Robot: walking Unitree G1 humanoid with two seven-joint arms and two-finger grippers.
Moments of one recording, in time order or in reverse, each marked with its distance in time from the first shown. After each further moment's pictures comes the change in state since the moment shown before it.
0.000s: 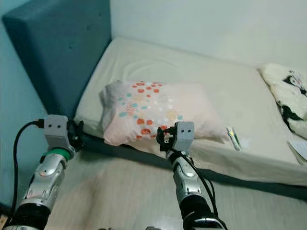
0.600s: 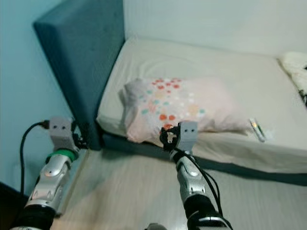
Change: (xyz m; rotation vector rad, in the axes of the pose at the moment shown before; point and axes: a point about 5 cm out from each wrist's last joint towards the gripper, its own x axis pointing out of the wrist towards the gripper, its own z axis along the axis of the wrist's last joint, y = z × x) left arm -0.001 -0.005 0.001 -0.003 -0.008 -0.028; right arm -0.002 0.002 -0.004 -0.005 0.013 0.011
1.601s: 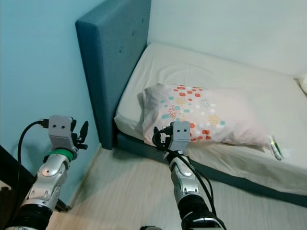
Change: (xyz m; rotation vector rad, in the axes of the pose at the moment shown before) left arm 0.001 -0.002 0.001 0.007 -0.003 -0.018; right arm 0.002 0.006 0.002 -0.016 -0.013 0.026
